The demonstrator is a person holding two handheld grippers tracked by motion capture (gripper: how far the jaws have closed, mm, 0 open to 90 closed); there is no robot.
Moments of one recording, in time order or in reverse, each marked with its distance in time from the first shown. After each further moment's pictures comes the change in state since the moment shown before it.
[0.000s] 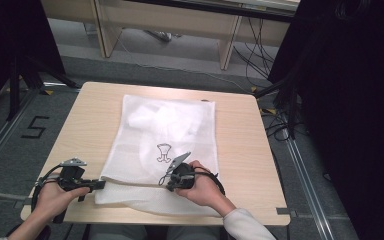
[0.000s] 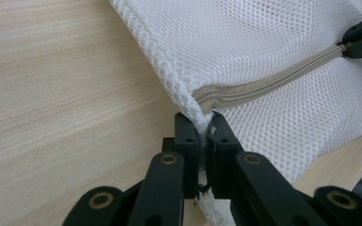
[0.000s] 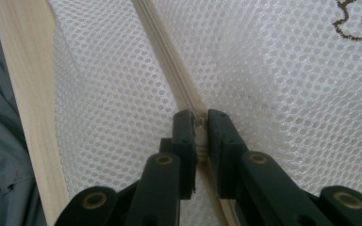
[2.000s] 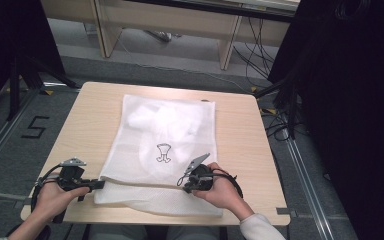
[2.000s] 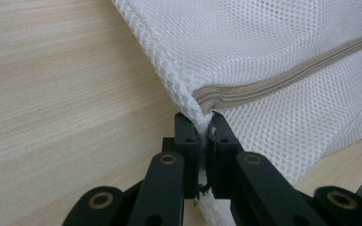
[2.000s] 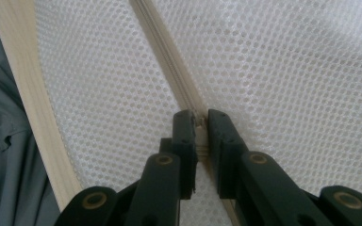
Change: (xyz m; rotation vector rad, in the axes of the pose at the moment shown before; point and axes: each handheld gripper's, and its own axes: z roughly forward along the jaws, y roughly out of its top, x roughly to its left) left arm 0.001 0.000 -0.001 0.003 0.001 0.002; right arm -0.016 -0.038 -0.028 0.023 -0.023 0.044
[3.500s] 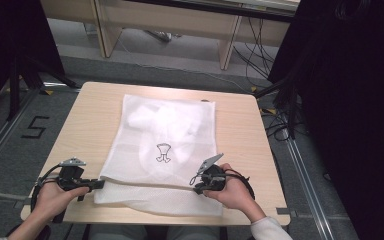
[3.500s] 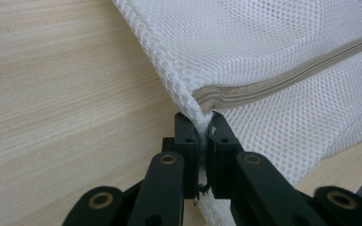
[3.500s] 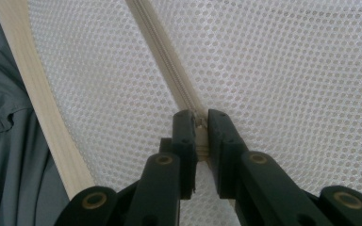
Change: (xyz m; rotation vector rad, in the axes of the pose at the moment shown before) left arm 0.001 0.000 0.000 0.004 0.002 -0.002; right arm -0.012 -0.024 -0.019 0.006 0.008 0.065
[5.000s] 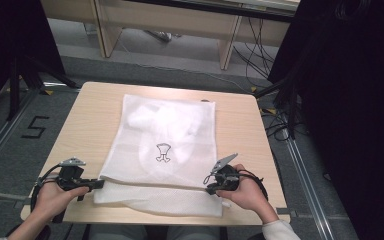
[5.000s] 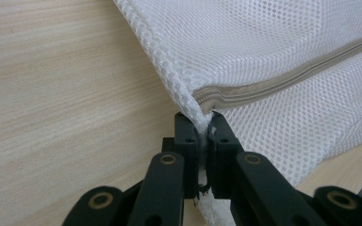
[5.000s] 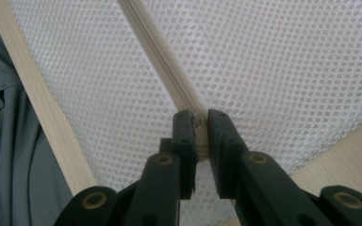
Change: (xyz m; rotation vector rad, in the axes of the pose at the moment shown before) left arm 0.000 0.000 -0.001 -0.001 -0.001 -0.001; right arm -0.019 -0.027 -0.018 0.008 -0.003 0.035
